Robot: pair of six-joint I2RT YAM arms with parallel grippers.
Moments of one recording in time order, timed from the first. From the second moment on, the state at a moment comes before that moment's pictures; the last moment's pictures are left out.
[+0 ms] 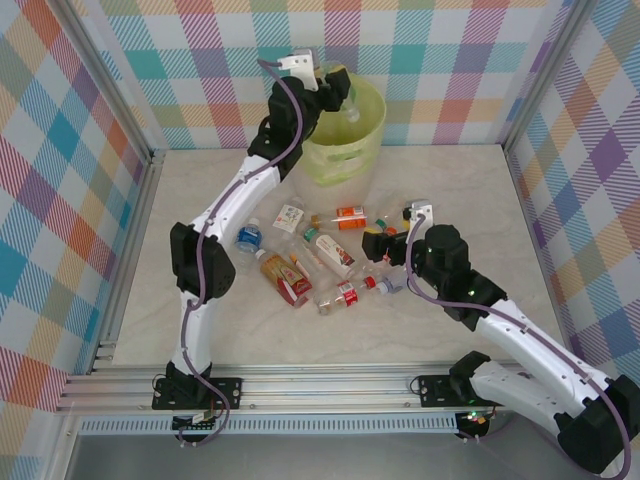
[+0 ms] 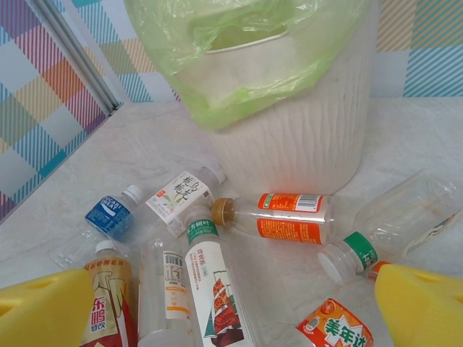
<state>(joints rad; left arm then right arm) -0.50 2.16 2.24 0.04 -0.09 -0.34 0.62 0.89 0.70 -0.10 0.09 0.31</state>
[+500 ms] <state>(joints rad) -0.48 2.19 2.13 0.04 0.00 -0.35 0.62 0.82 0.67 -0.13 0.16 0.35</state>
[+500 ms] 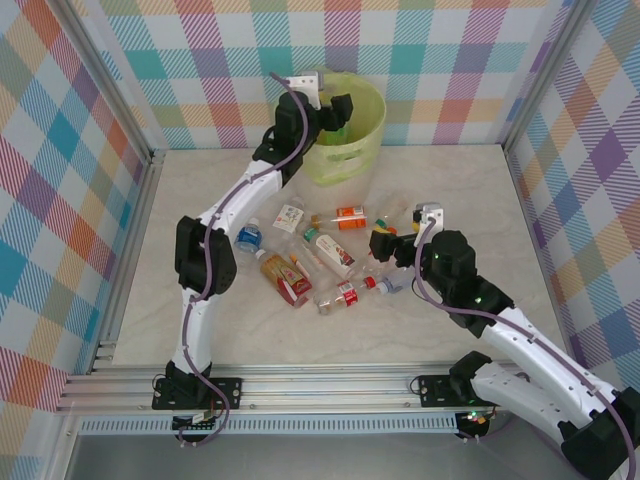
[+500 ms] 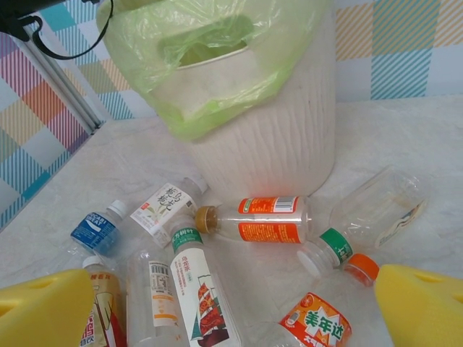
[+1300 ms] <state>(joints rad) -0.44 1.97 2.08 -0.14 0.17 -0.59 0.62 0.91 0.67 -0.24 0.34 0.50</state>
